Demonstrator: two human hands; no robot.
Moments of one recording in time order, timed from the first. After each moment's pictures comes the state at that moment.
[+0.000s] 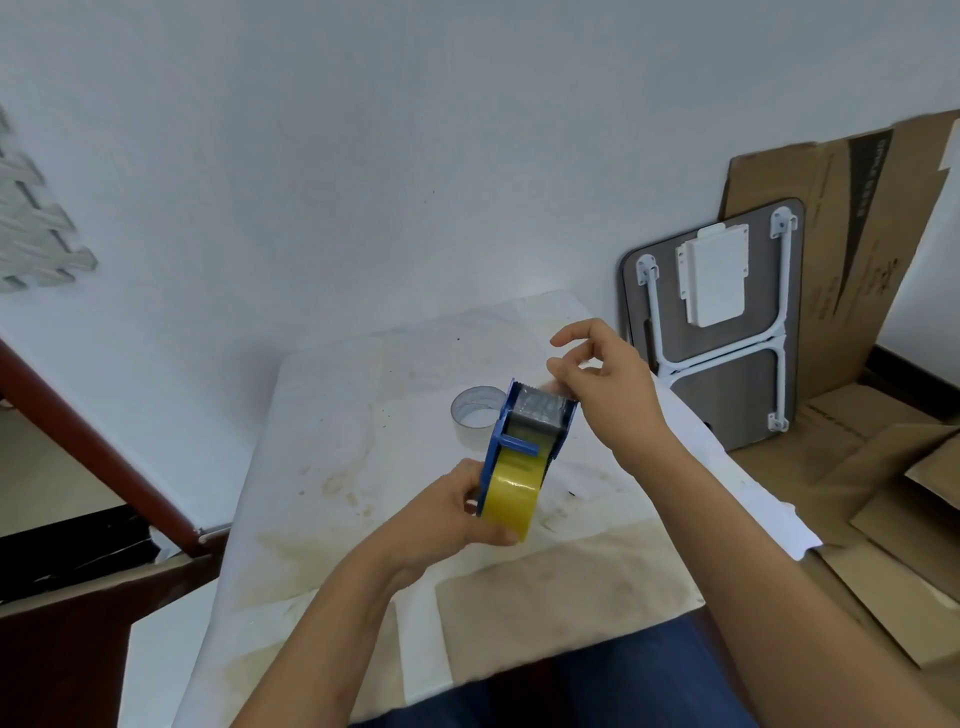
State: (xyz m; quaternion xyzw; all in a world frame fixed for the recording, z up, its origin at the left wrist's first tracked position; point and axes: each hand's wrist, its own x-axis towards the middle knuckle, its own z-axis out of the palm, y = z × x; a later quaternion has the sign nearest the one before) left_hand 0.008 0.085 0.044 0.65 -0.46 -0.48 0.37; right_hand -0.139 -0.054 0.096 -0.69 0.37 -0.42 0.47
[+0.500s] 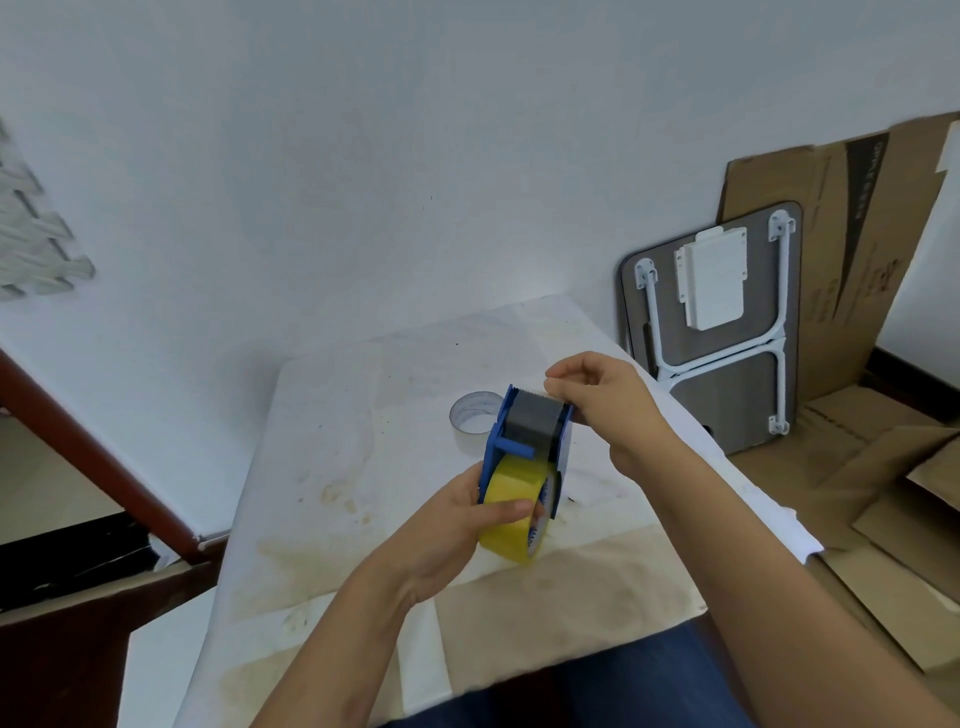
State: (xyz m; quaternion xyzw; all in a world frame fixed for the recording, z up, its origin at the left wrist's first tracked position) left_hand -0.002 0.078 0.038 0.54 -0.38 -0.57 0.48; right_hand -0.137 -0.068 0.087 -0.61 0.40 -0.35 0.58
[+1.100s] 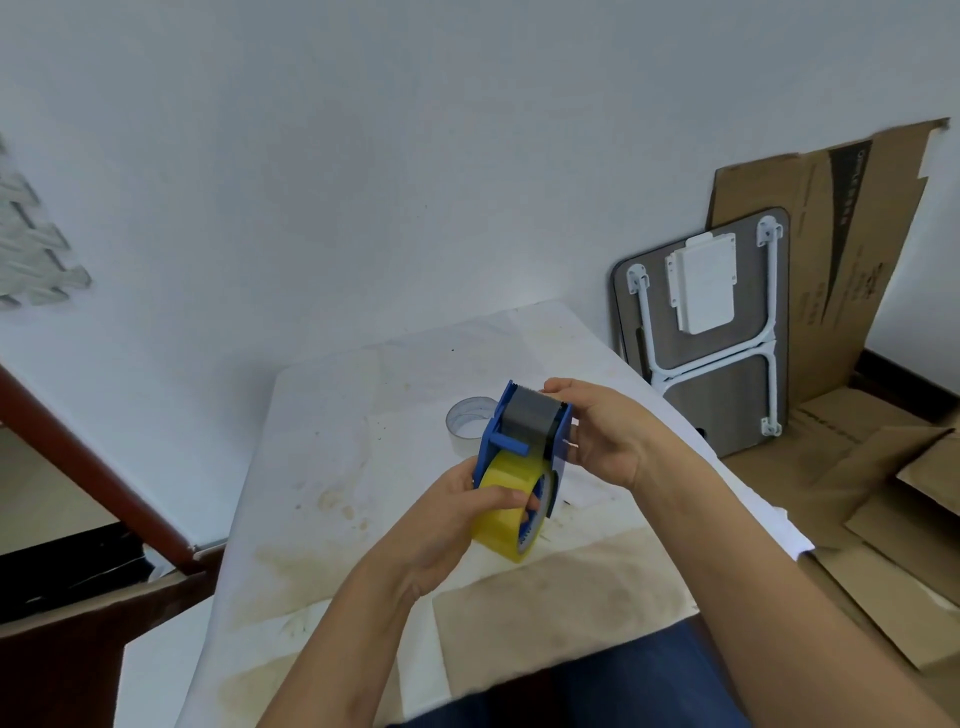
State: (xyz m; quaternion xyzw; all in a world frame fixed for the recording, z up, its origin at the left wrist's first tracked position) left_hand -0.006 0.074 0.053 0.54 -0.37 -0.56 0.51; right_hand -0.138 -0.062 0.085 -0.42 0.37 -0.27 0.78
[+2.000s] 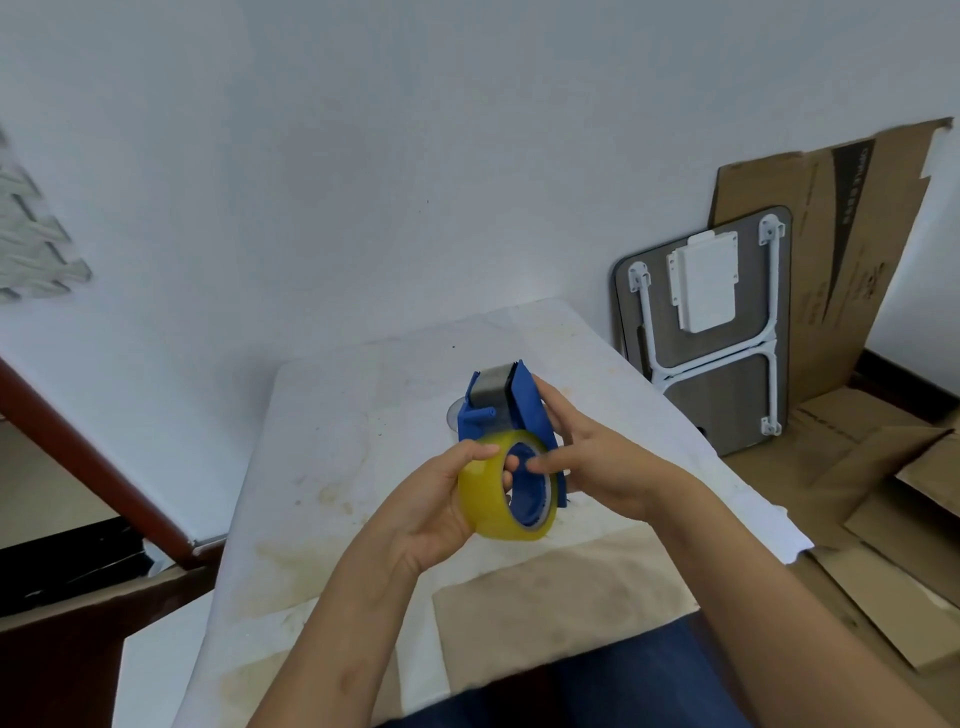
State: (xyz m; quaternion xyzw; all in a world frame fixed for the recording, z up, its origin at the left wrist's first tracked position) left_hand 0.000 0.070 0.065 0.48 -0.19 -0.64 0.57; right_hand -0.151 -0.054 0.057 -0.66 0.23 -0.16 0.70
